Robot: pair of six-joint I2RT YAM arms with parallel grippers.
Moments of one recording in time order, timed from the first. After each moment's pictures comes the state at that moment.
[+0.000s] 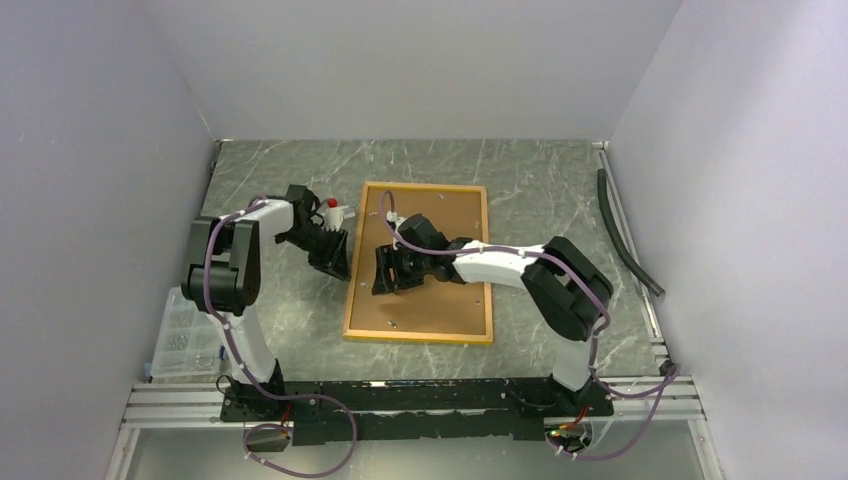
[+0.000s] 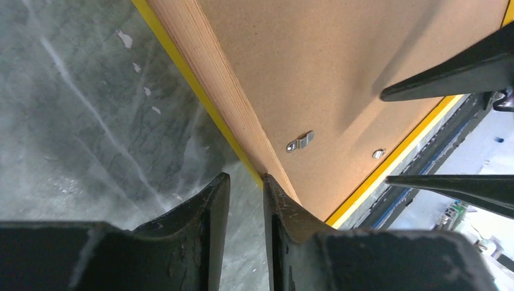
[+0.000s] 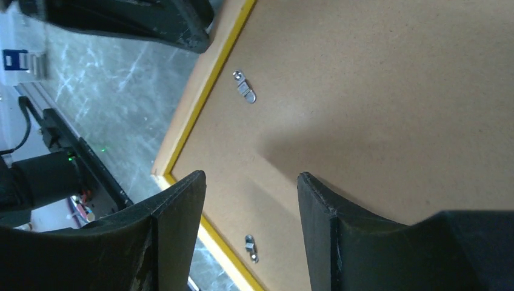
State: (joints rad) left arm -0.11 1.87 1.15 -0.75 0.66 0.27; right arm 0.85 1.83 1.10 -0.05 -0.31 0.58
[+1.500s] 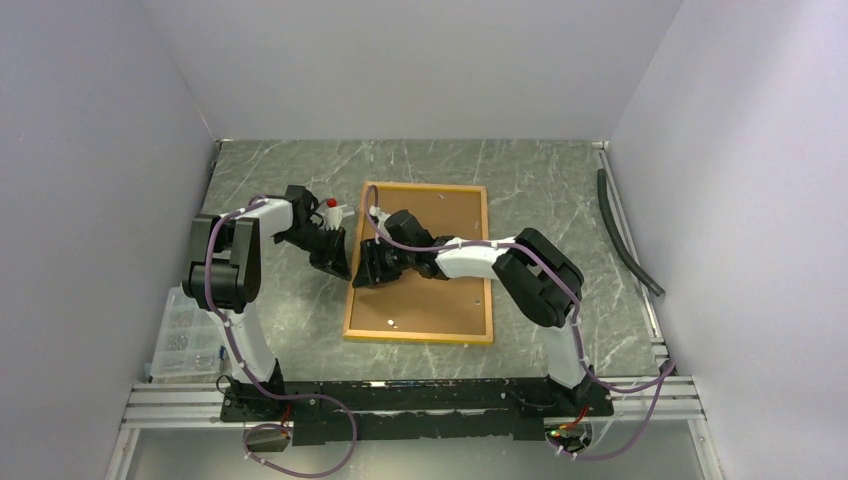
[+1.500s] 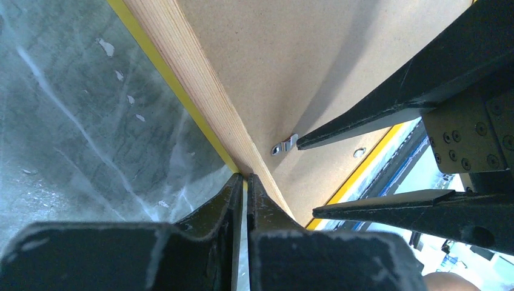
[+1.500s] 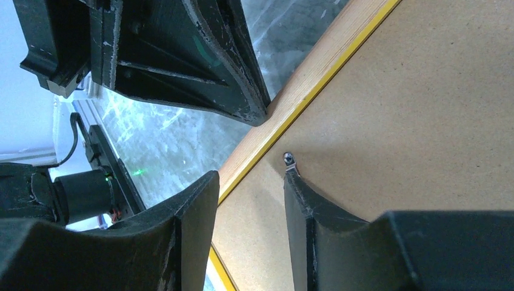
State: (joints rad) left arm -0.10 1.90 1.17 -0.76 0.74 0.27; right arm 0.86 2.03 1.23 0.14 -0.43 0.61
